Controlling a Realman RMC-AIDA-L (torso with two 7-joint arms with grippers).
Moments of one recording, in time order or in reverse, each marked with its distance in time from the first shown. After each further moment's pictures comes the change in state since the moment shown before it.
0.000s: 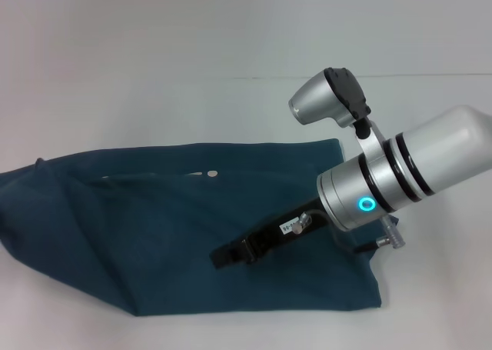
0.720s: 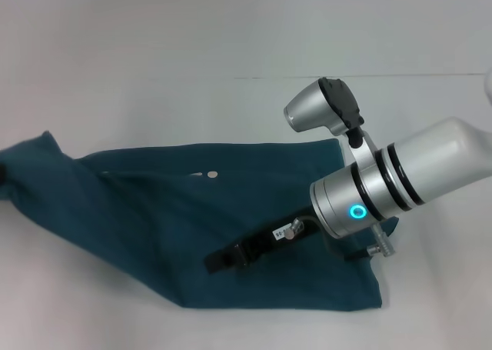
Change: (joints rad) left arm -0.007 0.008 -0.036 0.074 -0.159 0.040 -0.058; right arm 0.035 0.003 -0.016 0.110 0.064 0.044 -0.045
